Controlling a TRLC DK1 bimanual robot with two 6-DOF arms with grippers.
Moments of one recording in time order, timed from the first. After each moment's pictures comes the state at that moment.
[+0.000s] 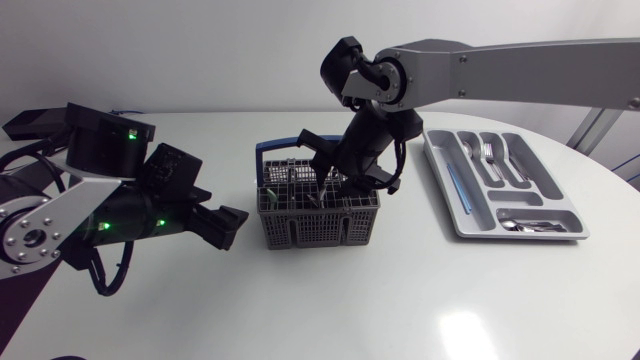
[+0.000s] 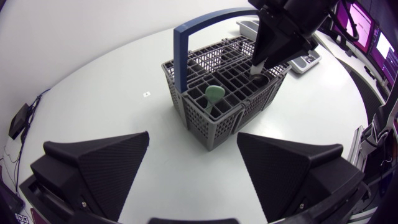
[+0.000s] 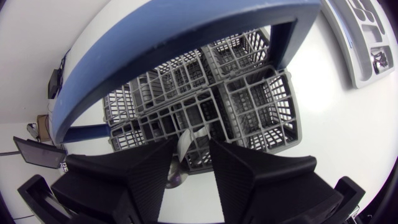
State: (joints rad) left arm -0.43 1.19 0.71 -0.26 0.05 0.11; right arm 0.60 1.93 1.58 -0.81 -0.09 0.96
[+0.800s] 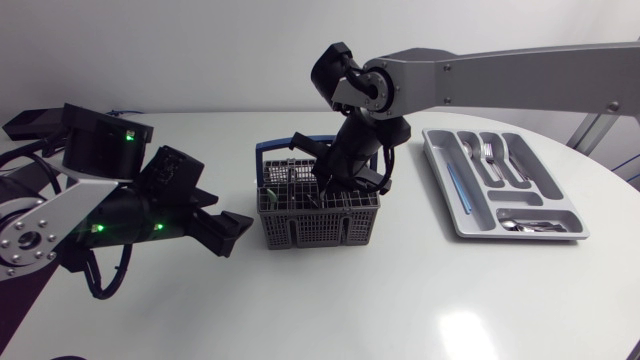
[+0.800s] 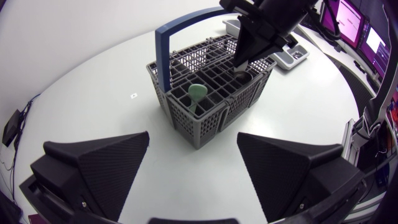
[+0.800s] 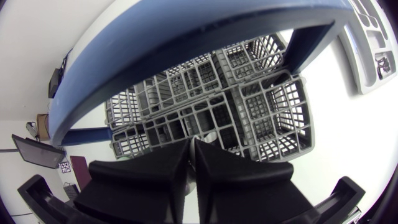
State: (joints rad) left arm -0.44 1.17 0.71 -0.28 0.12 0.13; right arm 0.62 1.95 1.58 -0.77 -0.06 0.96
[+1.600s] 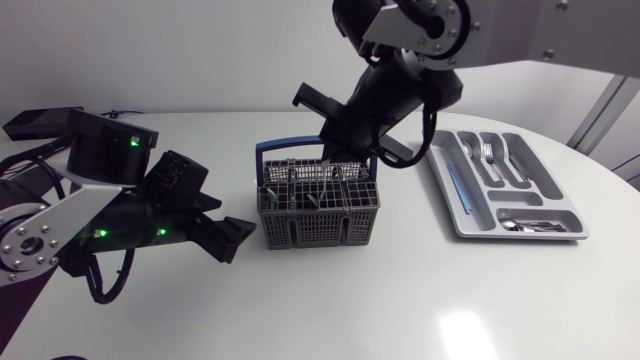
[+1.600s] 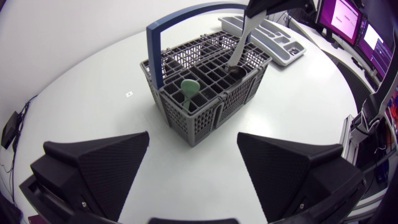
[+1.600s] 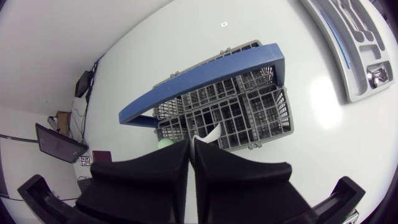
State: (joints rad) left arm -0.46 1.17 0.70 -0.28 0.12 0.13; right arm 0.64 1.74 1.58 -0.80 -0.06 0.95
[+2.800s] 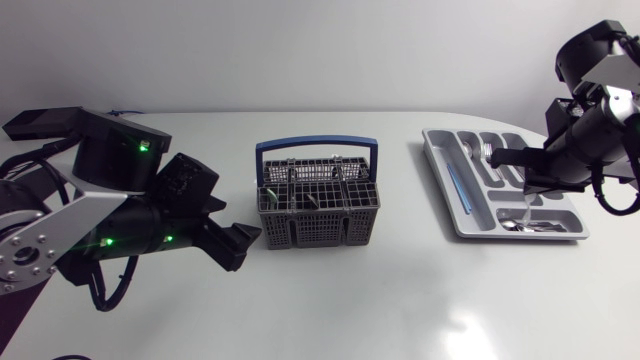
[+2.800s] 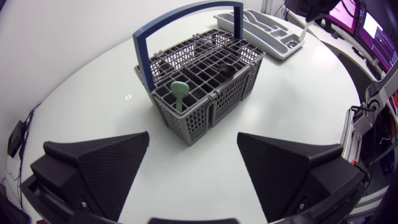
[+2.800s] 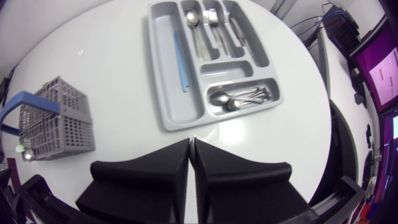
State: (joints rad) left arm -0.55 1.16 0.72 -0.32 0.03 0.13; right arm 0.00 1.40 1.17 -0.92 0.20 0.23
